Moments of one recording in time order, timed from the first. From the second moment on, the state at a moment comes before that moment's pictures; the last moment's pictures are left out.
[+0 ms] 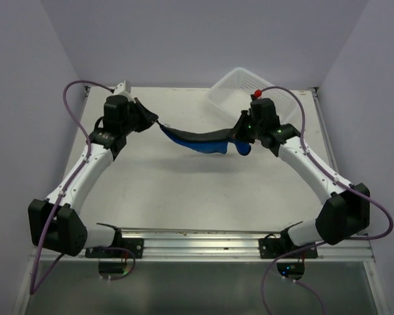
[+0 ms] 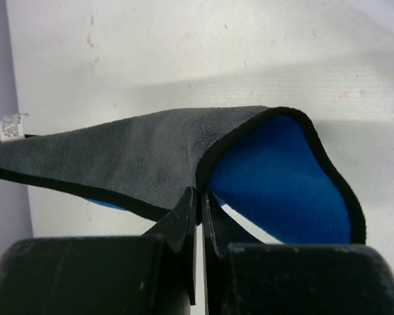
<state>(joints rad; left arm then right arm) -0.24 1.29 1.10 -0.23 0.11 -0.67 0.43 1.41 1.20 -0.48 -0.06 0.69</state>
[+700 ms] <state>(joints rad) -0.19 0.92 0.43 -0.14 0.25 -0.72 0.35 1.27 0.65 -0.30 -0.33 0.69</state>
